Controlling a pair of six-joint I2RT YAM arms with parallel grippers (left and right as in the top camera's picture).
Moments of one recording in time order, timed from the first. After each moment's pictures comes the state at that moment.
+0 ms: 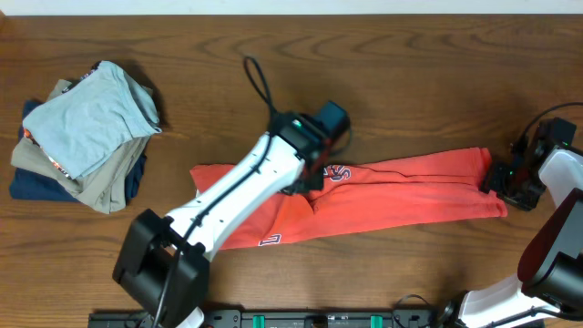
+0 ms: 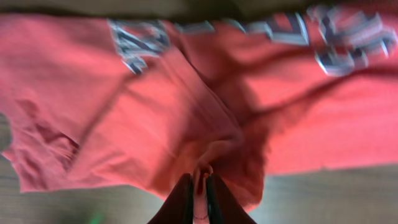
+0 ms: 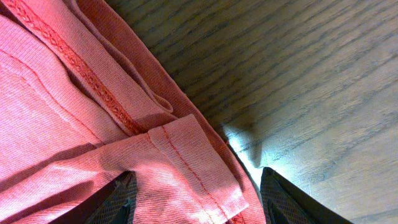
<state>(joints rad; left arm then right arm) -0.71 1.79 1.48 -1.23 -0.08 -0.70 -0.49 1.78 1.03 -0.72 -0.01 0.01</state>
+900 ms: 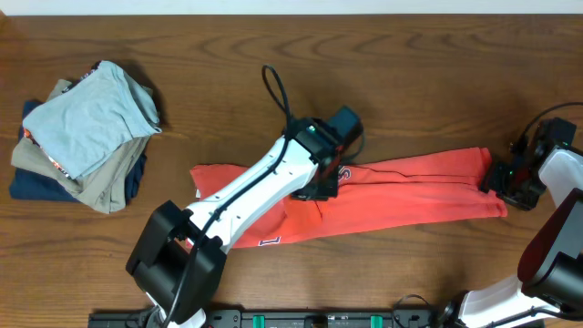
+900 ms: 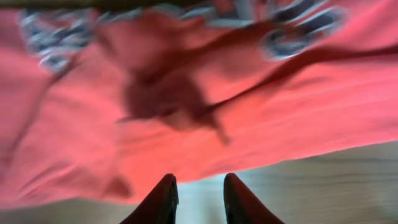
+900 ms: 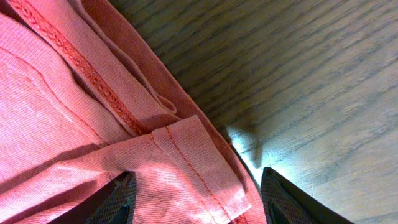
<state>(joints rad) -0.76 1.84 1.48 -1.19 0.01 -0.70 -0.49 1.78 1.03 -0.72 -0.02 0.01</state>
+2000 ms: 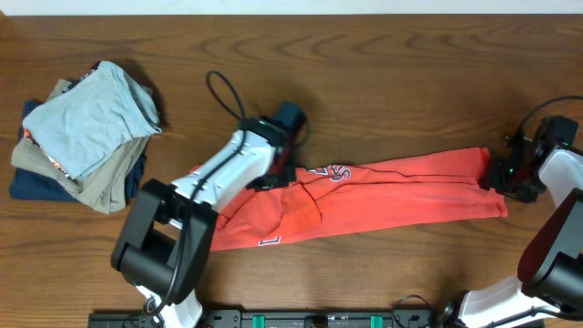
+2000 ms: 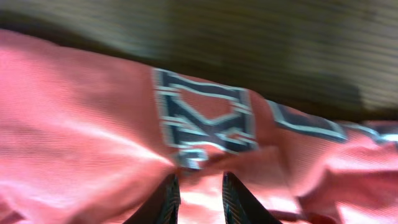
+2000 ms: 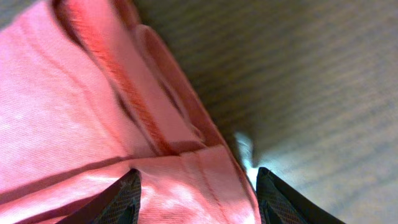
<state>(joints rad) -0.50 1.86 1.23 -0.91 -0.01 -0.69 -0.49 1.78 1.03 -0.66 -0.08 -0.12</state>
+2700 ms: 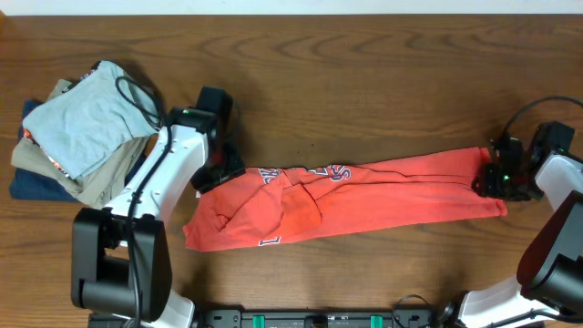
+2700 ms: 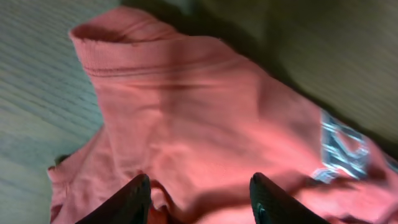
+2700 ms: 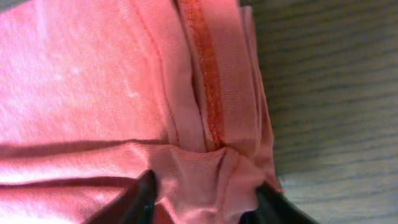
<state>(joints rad) -0.19 1.71 1.15 -0.99 0.03 -0.67 -0.49 1.76 0.97 -0.63 -0.18 -0.33</state>
